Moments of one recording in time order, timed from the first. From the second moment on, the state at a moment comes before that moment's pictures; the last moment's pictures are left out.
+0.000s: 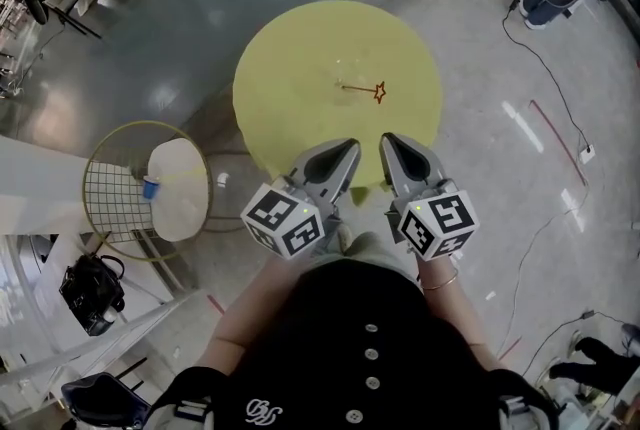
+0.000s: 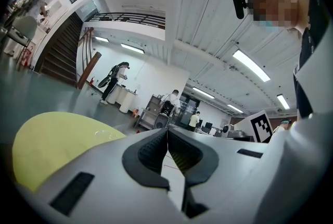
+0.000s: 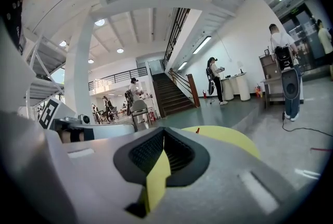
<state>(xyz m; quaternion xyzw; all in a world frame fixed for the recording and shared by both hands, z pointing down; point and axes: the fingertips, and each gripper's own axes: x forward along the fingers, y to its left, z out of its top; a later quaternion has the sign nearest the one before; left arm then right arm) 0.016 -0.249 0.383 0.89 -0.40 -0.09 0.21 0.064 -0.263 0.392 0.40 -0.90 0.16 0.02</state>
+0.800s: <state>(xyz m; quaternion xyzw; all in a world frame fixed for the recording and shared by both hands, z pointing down) -0.002 -0.272 0.406 0.88 -0.38 -0.08 0.26 0.053 -0.288 0.416 0.44 -0.88 0.19 0.05</state>
